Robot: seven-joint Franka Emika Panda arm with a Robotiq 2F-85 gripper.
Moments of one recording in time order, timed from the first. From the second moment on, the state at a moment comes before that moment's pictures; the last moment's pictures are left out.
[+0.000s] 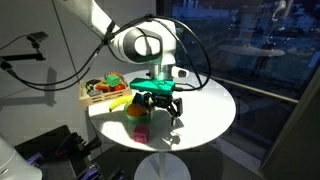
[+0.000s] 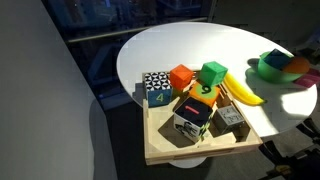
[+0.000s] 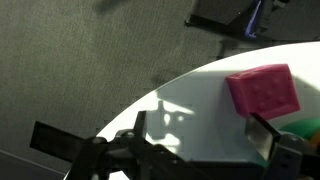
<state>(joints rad) -0.18 0.11 -0.20 -2.29 -0.24 2.28 -0.50</state>
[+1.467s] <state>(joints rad) -0.19 0.07 -0.18 -2.46 -0.22 2.36 -0.80</state>
